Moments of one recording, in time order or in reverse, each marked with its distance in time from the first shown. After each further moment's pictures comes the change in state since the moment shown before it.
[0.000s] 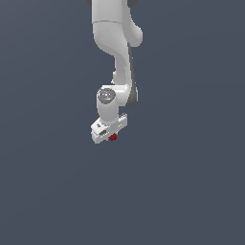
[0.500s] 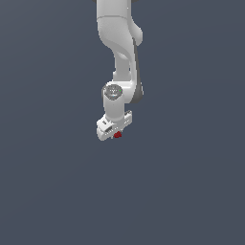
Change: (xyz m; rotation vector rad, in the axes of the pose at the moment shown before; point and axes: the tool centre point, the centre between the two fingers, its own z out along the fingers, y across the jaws) arm 0.009 -0.026 -0.011 0.001 -0.001 0.001
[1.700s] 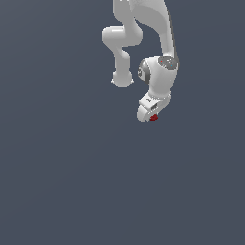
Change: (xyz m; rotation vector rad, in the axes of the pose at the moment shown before) arm 0.074 -0.183 -0.083 0.000 0.000 -0.004
